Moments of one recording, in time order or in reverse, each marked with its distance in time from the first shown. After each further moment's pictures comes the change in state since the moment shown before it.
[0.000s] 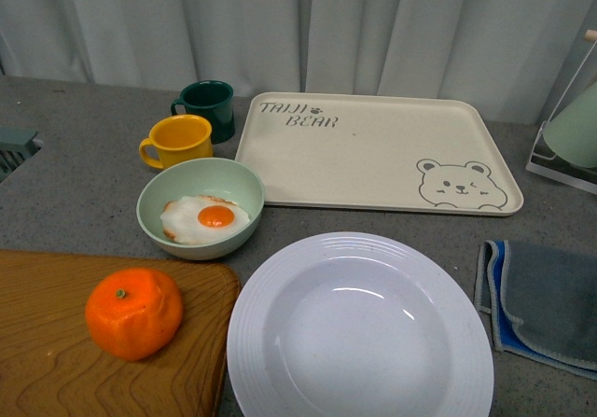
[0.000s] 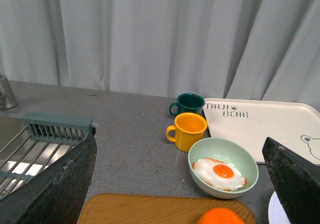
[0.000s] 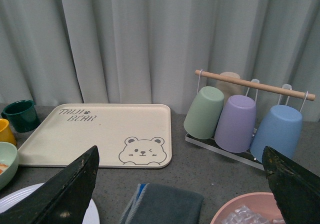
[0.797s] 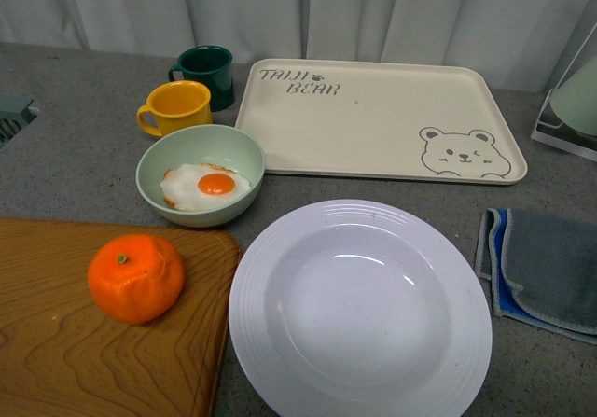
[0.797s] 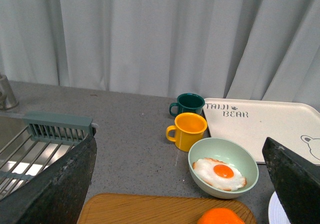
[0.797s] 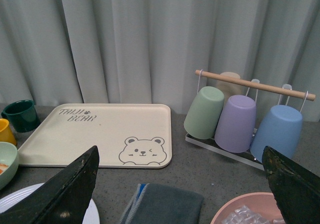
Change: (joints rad) left arm 0.000 0.000 0.000 0.000 0.000 0.000; right arm 0.000 0.000 0.000 0.000 0.000 0.000
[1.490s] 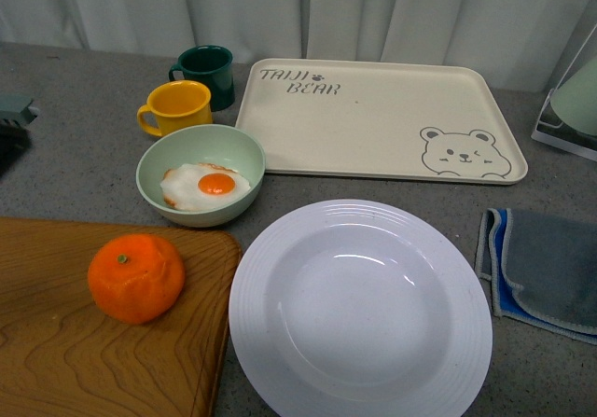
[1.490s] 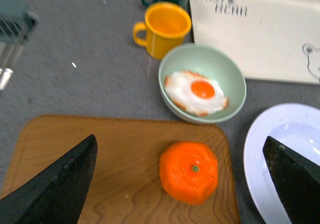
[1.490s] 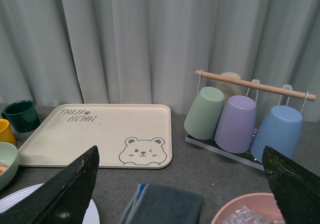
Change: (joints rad) left arm -0.182 0.894 0.291 0.071 -0.043 -0.154; right arm 0.000 -0.002 0.000 0.000 0.000 0.000
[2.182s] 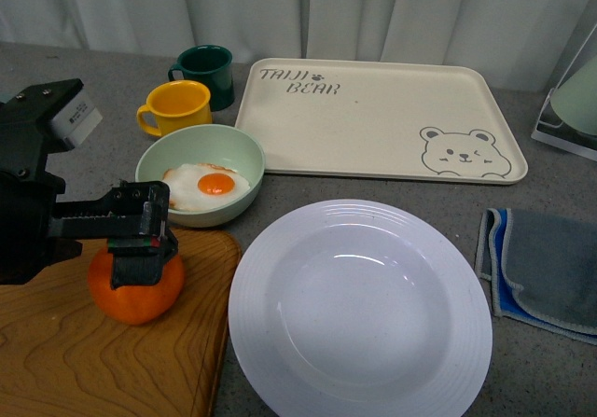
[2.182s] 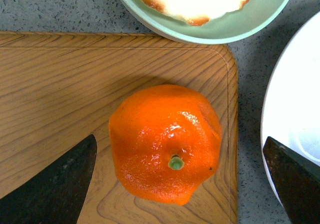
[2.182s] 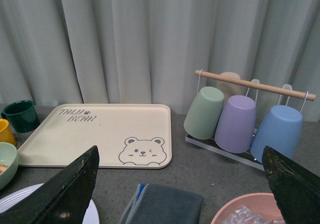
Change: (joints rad) left arm -0.062 0.603 0.304 -0.162 0.125 -0.044; right arm 0.000 0.000 0.000 0.000 0.000 0.000
